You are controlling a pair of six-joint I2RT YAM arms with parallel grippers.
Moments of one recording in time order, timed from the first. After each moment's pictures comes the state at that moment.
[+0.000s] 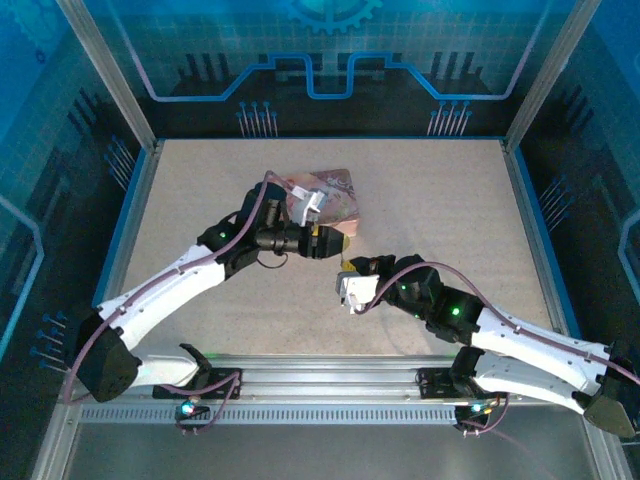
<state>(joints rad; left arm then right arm) -0.64 1.30 1.07 -0.29 0.60 -0.58 0.97 0.88 0.61 -0.07 0.13 -0.92</state>
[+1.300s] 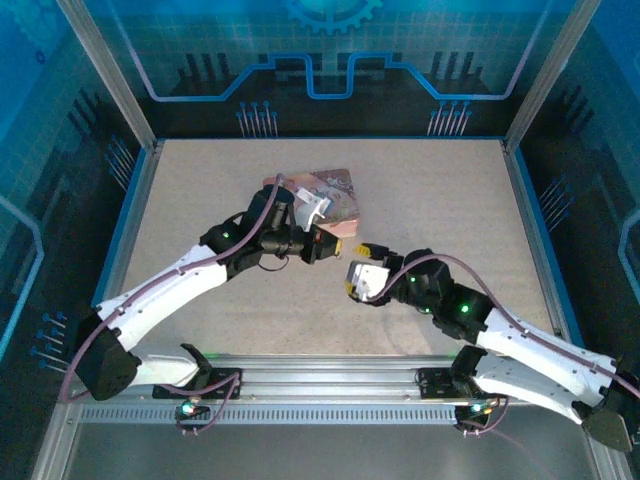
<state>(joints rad) -0.67 1.29 1.10 -0.38 0.45 -0.40 0.83 0.82 0.60 -0.14 -0.08 -0.67</state>
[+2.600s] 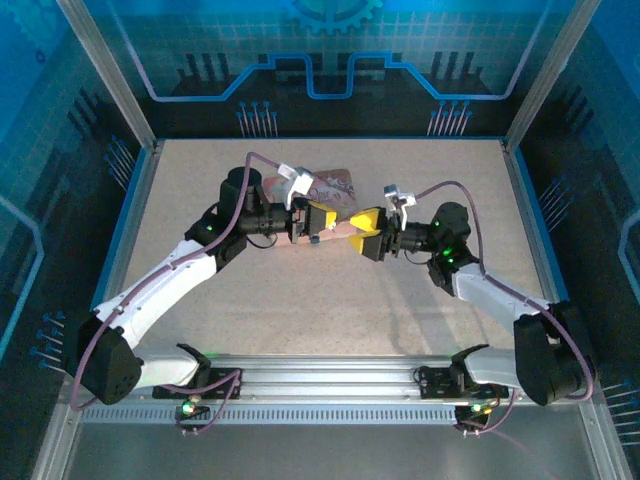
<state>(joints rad) -0.50 1.28 1.06 -0.05 0.76 -0.35 0.34 1.28 0.62 0.75 -1.08 0.59</state>
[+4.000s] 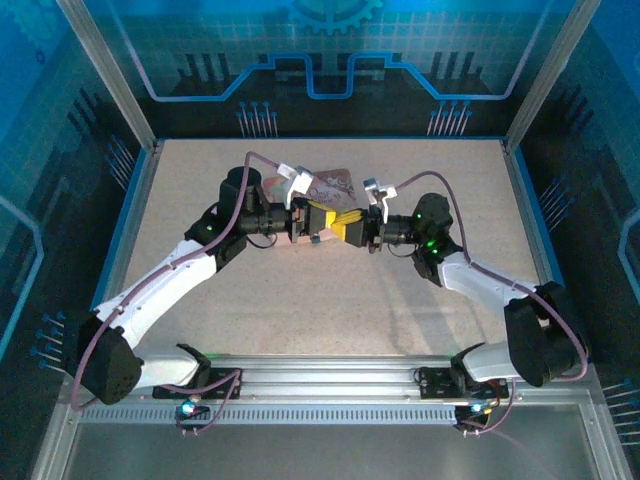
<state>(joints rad) -0.50 1.28 1.06 -0.05 0.77 -0.38 0.44 1.37 0.72 0.76 -1.04 0.63</state>
